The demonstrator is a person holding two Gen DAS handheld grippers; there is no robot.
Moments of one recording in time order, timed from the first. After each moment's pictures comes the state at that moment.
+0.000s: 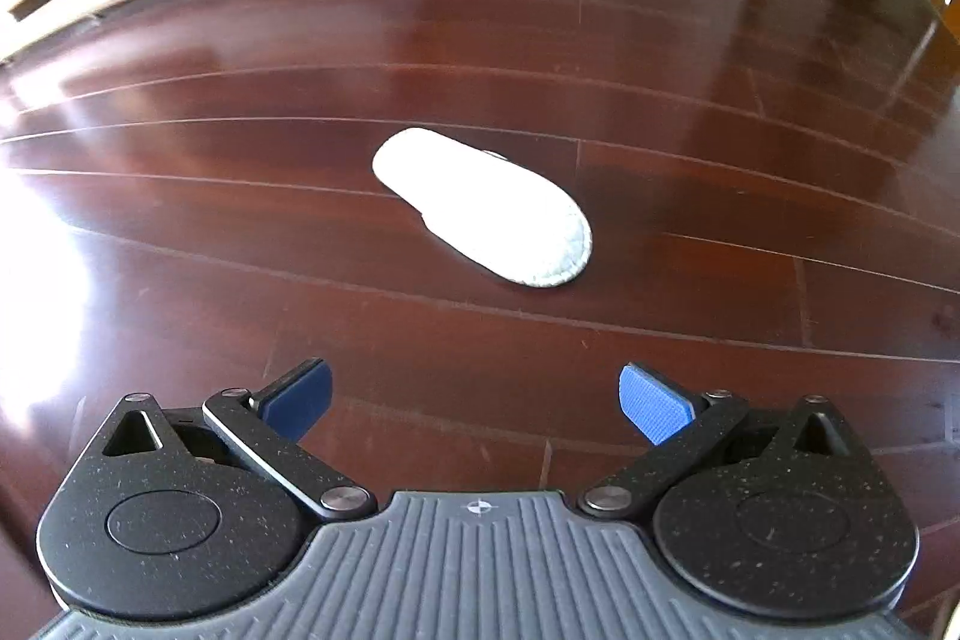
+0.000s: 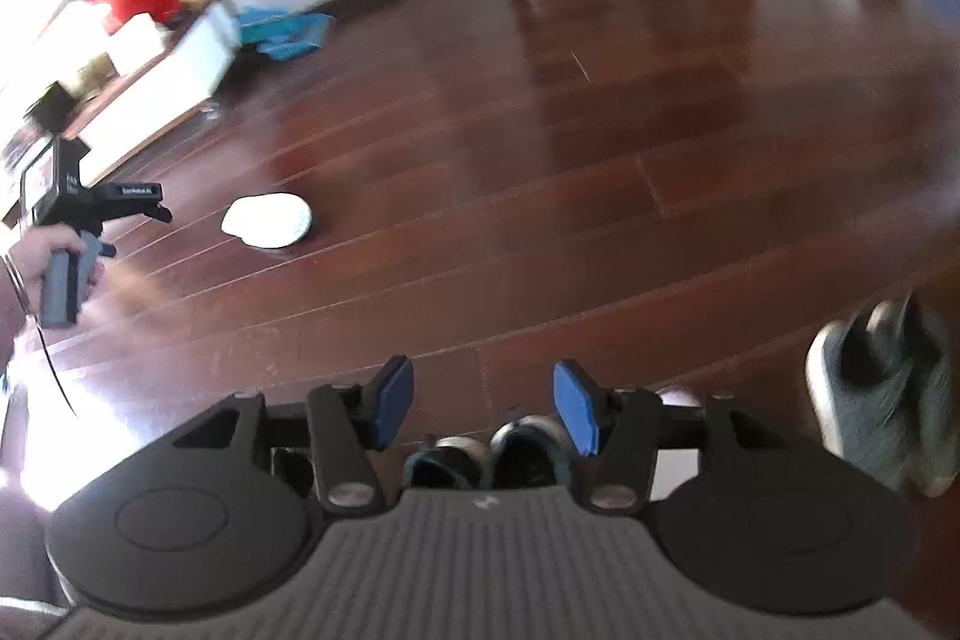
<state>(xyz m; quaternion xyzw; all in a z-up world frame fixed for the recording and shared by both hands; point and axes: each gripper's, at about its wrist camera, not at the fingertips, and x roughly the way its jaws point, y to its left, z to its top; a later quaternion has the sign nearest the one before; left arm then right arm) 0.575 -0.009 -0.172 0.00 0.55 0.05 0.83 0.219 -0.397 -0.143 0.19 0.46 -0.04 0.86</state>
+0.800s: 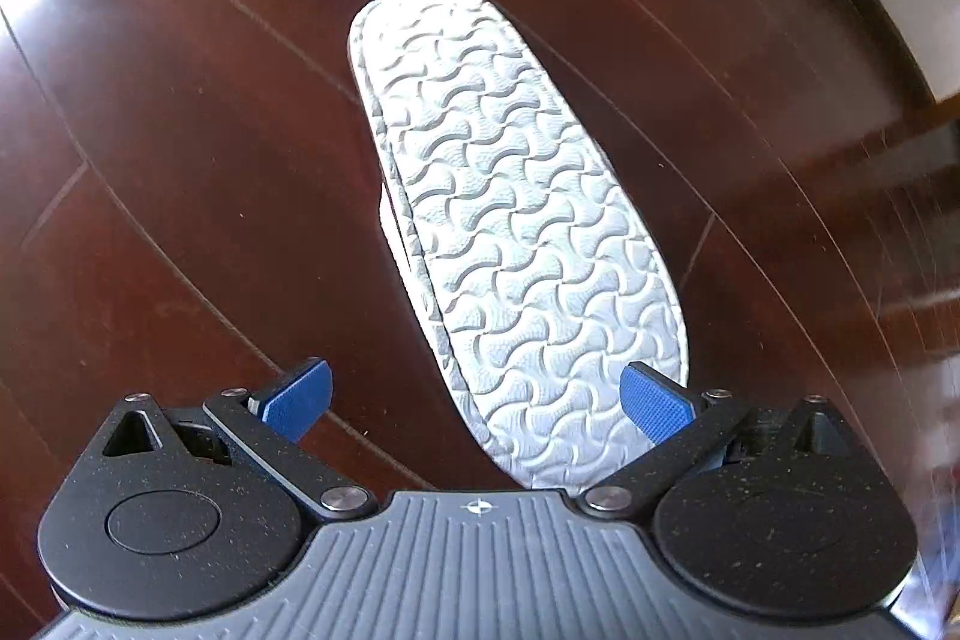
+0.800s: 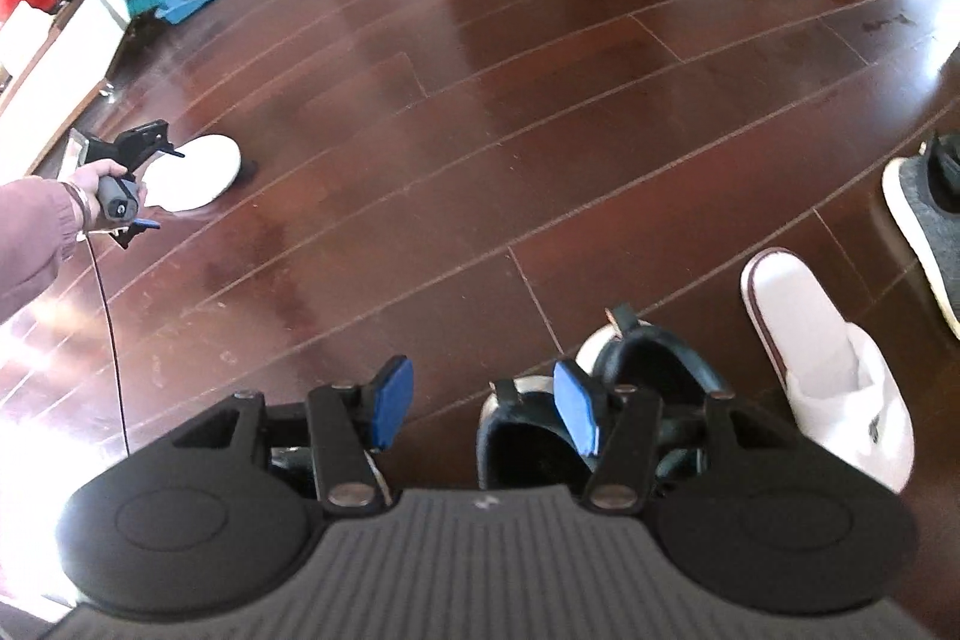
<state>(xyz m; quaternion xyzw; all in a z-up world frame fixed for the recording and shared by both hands) 0.699 0.072 -0.362 -0.33 0.57 0.13 0.74 0.251 -0.316 -0.277 0.22 0.51 -0.13 0.82</state>
